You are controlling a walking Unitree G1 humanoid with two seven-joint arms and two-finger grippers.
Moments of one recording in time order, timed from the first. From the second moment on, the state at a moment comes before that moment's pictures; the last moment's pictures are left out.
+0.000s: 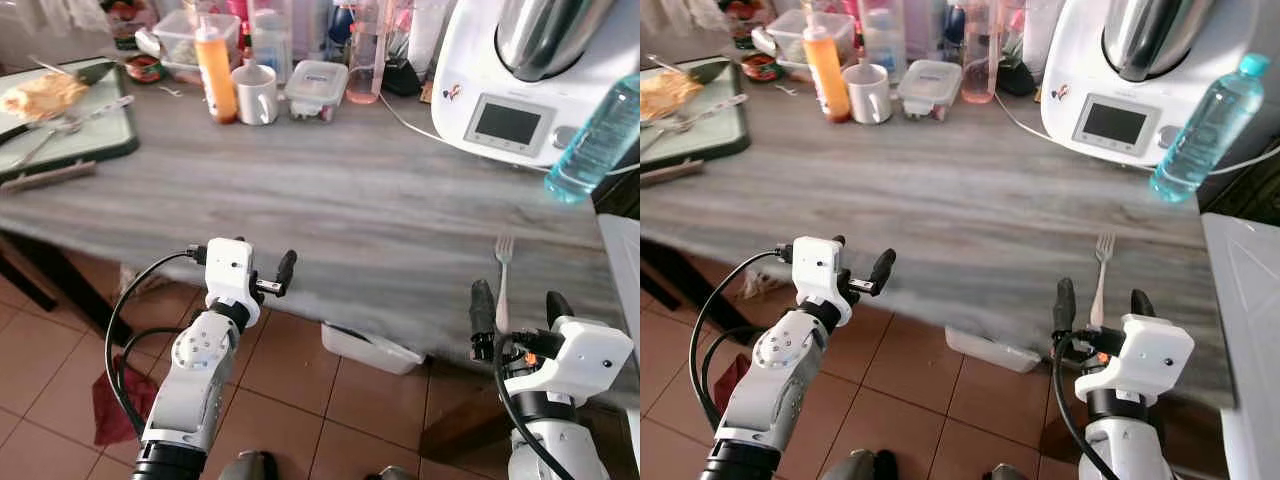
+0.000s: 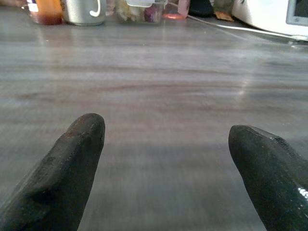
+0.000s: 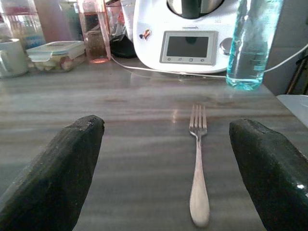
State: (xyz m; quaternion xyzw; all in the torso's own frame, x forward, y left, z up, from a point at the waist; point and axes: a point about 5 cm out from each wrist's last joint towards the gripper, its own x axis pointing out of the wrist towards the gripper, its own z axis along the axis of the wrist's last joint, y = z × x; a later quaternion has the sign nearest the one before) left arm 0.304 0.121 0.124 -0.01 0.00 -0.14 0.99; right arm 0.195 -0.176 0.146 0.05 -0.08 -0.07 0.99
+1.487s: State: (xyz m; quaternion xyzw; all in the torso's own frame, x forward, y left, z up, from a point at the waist) left arm 0.304 0.119 0.121 -0.01 0.01 -0.15 0.99; right arm 0.196 -0.179 0.145 0.05 -0.09 -0.09 0.99
